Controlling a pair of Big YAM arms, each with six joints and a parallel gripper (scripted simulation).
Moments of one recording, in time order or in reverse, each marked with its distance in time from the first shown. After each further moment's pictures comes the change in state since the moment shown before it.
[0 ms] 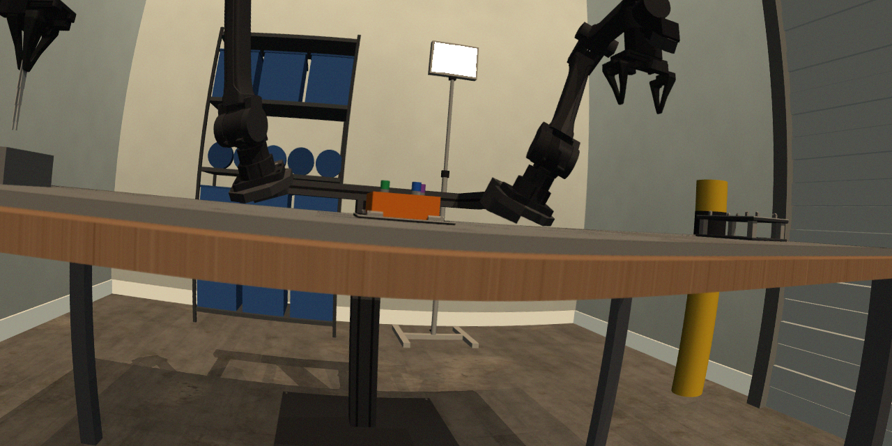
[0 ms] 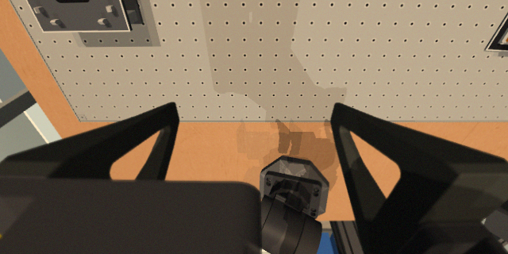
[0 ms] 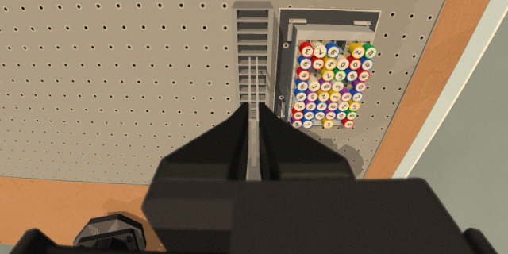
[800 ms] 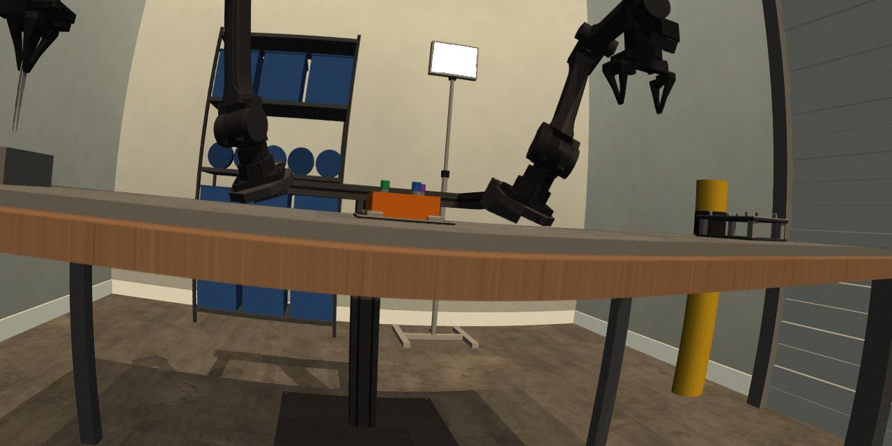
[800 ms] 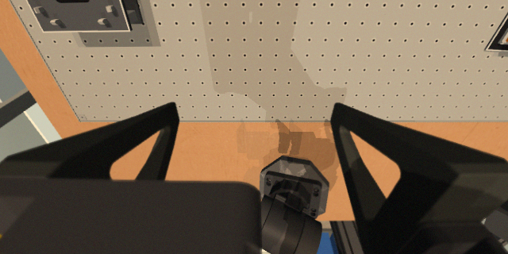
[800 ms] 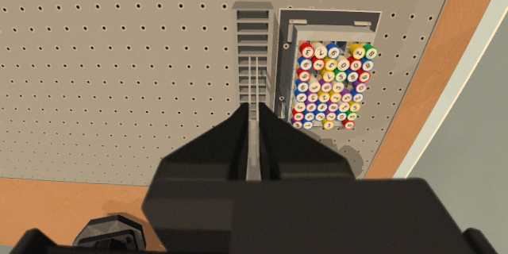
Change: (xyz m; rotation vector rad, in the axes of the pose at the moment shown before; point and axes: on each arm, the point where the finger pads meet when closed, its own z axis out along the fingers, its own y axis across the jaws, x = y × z) left arm 0.000 0.000 0.000 0.000 0.000 0.000; right arm 0.000 0.000 0.001 0.001 -0.001 0.000
